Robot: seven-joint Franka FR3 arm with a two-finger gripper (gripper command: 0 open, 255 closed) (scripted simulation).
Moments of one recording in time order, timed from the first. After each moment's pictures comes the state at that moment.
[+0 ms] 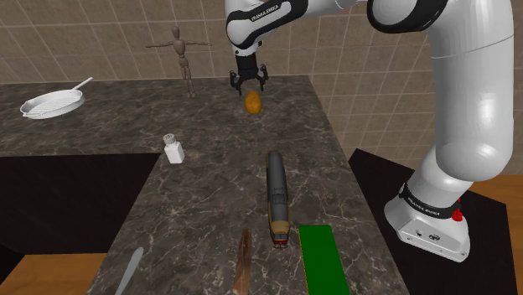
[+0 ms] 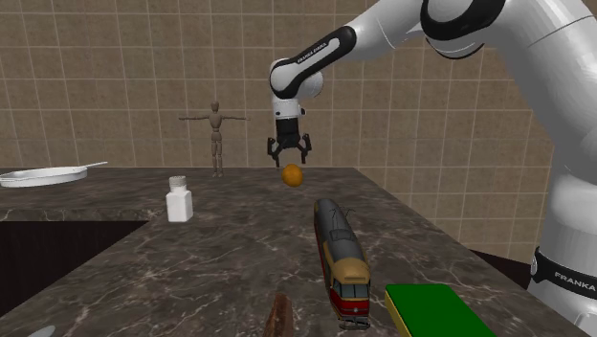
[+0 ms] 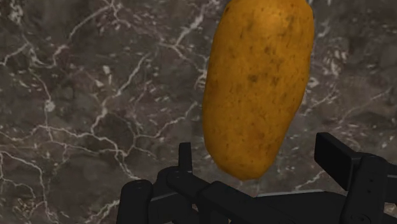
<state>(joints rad) -0.09 0.50 0.06 -1.46 -0.12 1.92 0.68</state>
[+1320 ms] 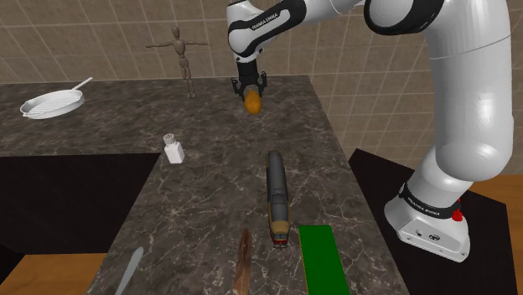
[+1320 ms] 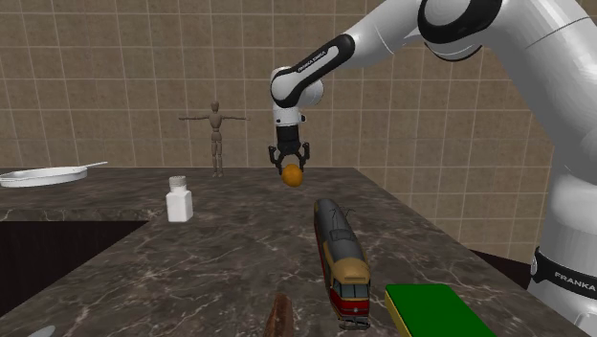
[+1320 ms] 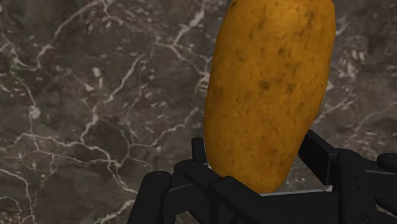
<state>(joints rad) -0.10 0.52 0.06 -1.49 -0.13 1.97 0.68</state>
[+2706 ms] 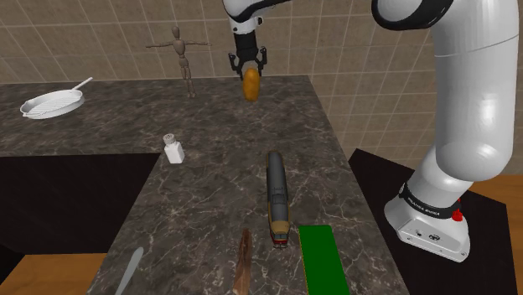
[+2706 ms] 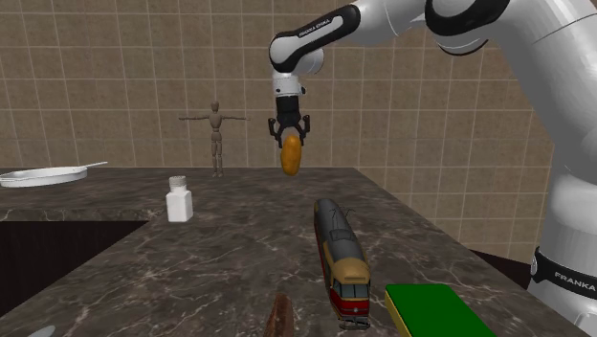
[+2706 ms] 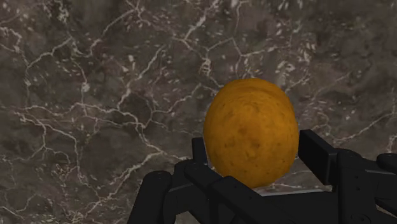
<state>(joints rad) -0.09 0.47 0.07 -1.32 -0.12 1.76 0.66</state>
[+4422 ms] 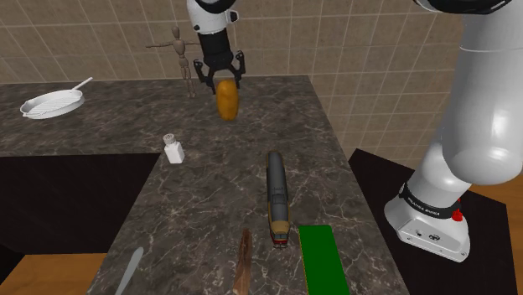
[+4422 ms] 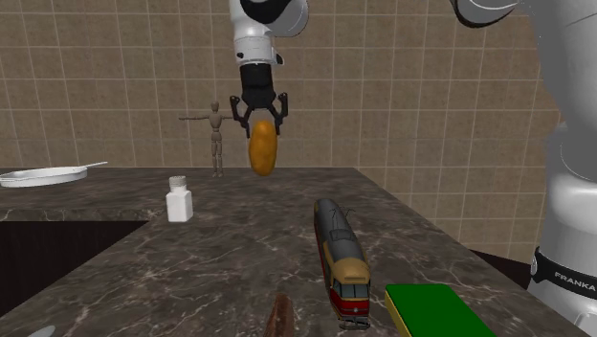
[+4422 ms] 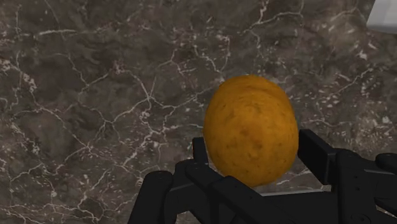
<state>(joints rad) 0.13 0.28 0.18 -1.50 -0.12 1.70 0.99</state>
